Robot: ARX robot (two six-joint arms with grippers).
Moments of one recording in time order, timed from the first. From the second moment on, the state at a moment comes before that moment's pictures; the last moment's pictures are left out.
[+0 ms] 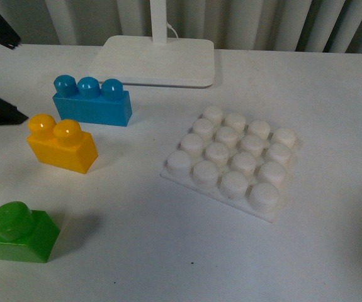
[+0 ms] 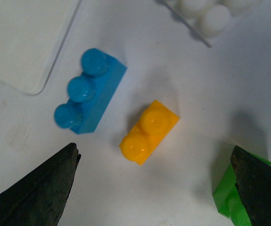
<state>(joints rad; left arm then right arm) -0.15 1.41 1.03 -0.58 0.34 1.07 0.00 0.00 0.01 0.00 0.00 0.00</state>
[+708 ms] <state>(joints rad) -0.23 1.71 1.18 -0.65 0.17 1.36 0.00 0.00 0.01 0.00 0.00 0.00</state>
